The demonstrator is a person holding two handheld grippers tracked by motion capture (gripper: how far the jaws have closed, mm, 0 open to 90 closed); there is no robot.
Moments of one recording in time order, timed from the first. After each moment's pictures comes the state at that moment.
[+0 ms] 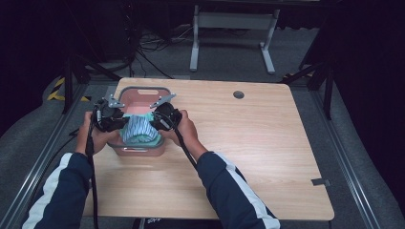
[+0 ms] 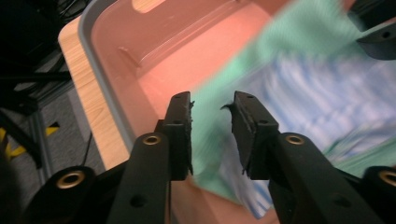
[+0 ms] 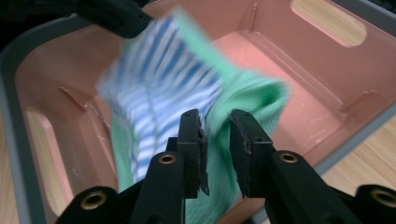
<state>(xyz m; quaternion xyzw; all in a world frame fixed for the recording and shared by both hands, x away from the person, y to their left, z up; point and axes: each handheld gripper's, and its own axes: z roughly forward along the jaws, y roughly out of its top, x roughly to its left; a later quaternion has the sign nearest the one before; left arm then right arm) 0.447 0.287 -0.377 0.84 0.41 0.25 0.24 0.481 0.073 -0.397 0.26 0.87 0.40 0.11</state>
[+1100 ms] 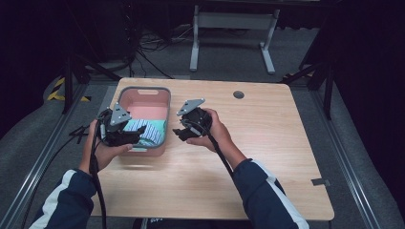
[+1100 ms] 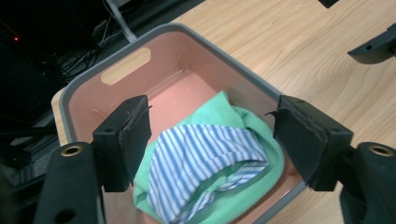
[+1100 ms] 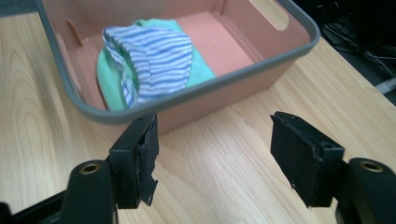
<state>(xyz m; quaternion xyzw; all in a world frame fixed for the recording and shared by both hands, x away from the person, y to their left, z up) 0.379 0.241 -0.344 0.82 0.36 0.29 0.34 0.441 -0.015 -0.362 0.20 0.89 0.36 0.18</state>
